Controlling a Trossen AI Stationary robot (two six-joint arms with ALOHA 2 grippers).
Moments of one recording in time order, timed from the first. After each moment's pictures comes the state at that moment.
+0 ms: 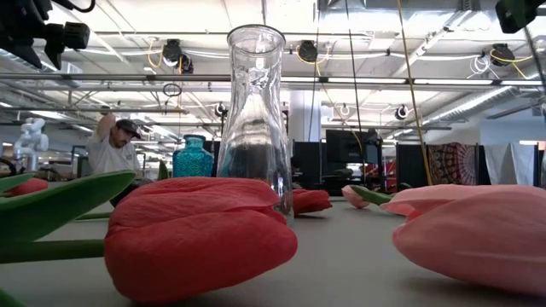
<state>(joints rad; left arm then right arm) 0.62 0.46 0.86 -1.27 -0.99 -0.88 0.16 0.10 0.79 -0.76 0.03 0.17</state>
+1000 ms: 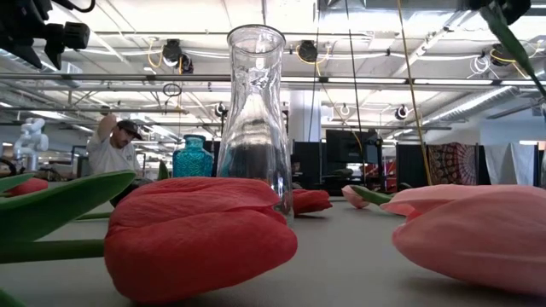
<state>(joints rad) 0.62 0.46 0.86 -1.27 -0.99 -0.88 0.16 0.11 0.79 -0.61 0.18 0.17</state>
